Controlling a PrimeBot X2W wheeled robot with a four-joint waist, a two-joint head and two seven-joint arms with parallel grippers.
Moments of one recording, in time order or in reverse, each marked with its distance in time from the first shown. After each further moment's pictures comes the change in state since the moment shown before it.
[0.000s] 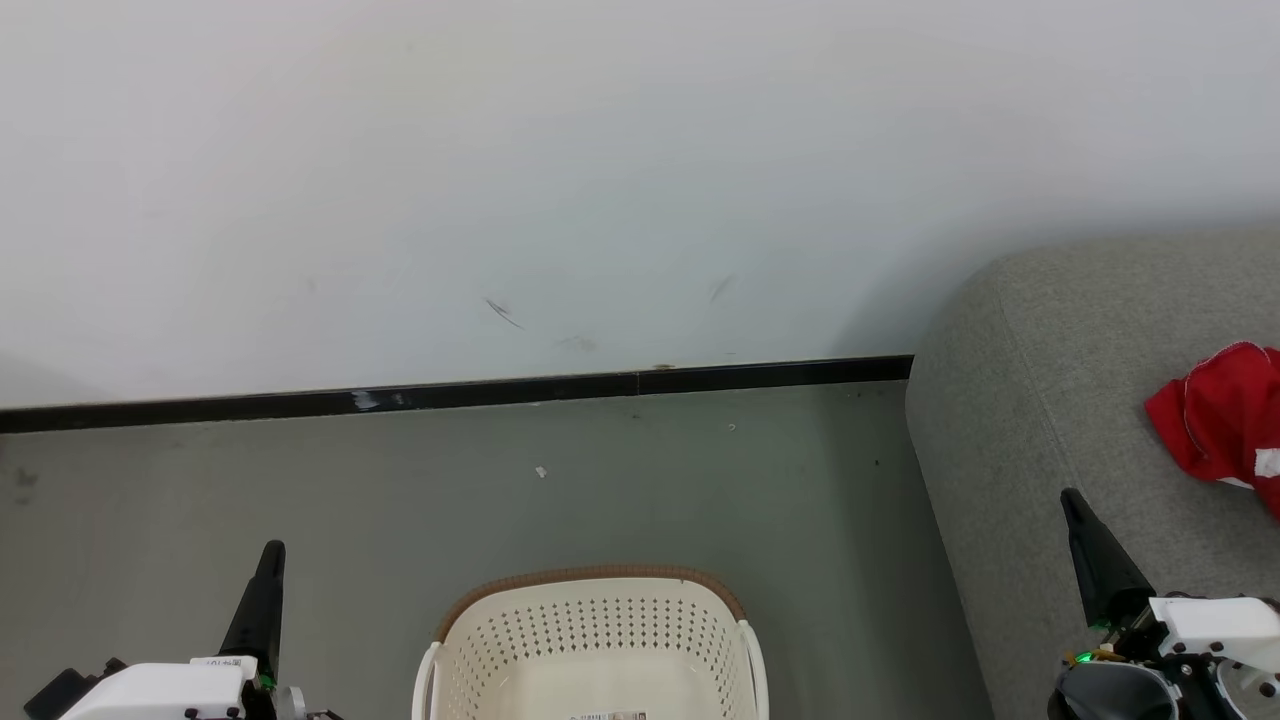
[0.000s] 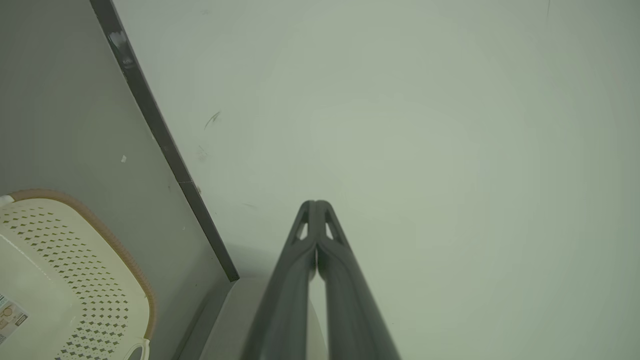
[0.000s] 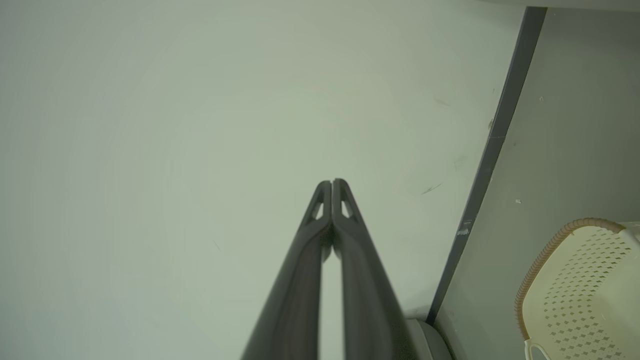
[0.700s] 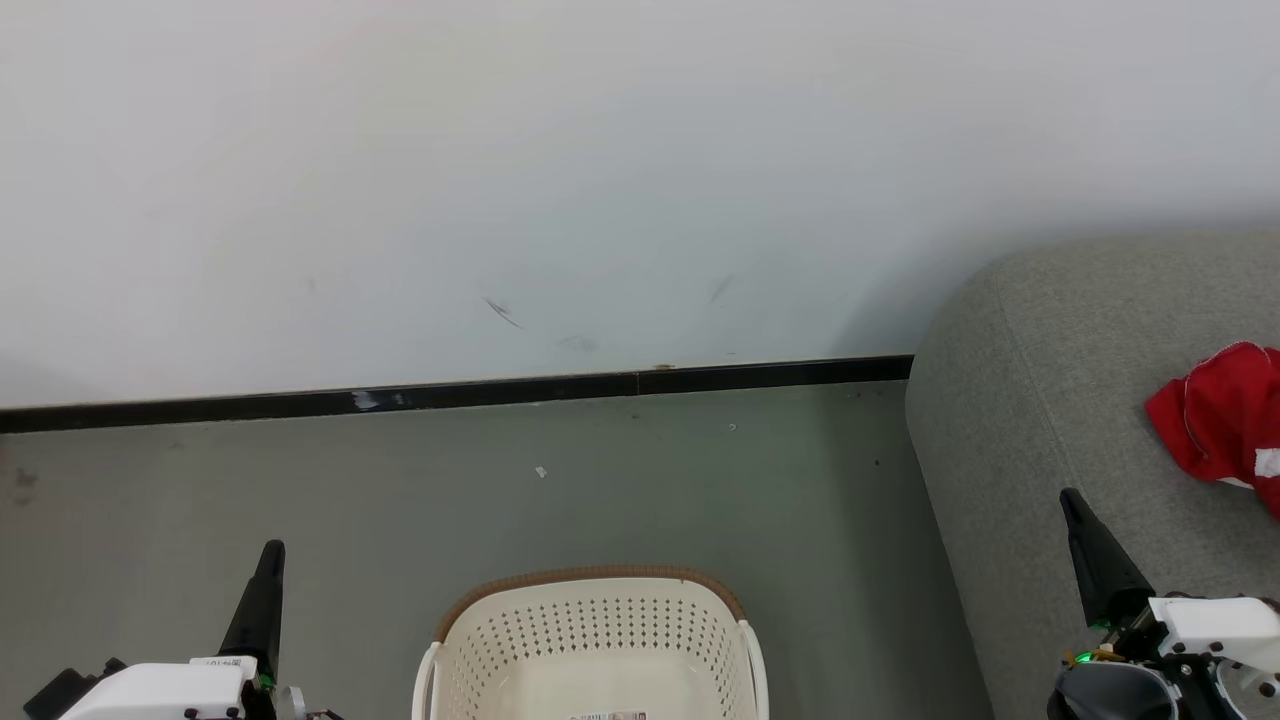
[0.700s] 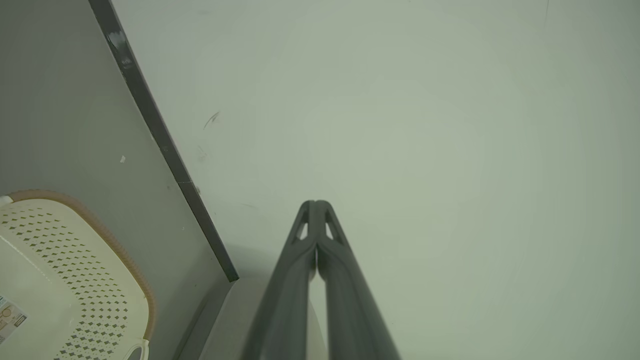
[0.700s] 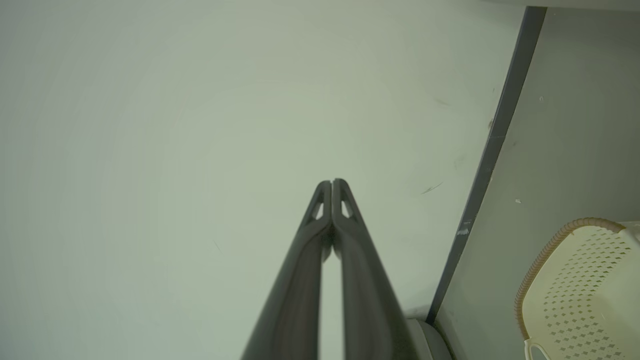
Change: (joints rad) left arm 0.000 0.000 0.000 0.000 0.000 -0.003 0.000; right arm 0.000 0.000 0.001 0.000 0.000 0.000 0.000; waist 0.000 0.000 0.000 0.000
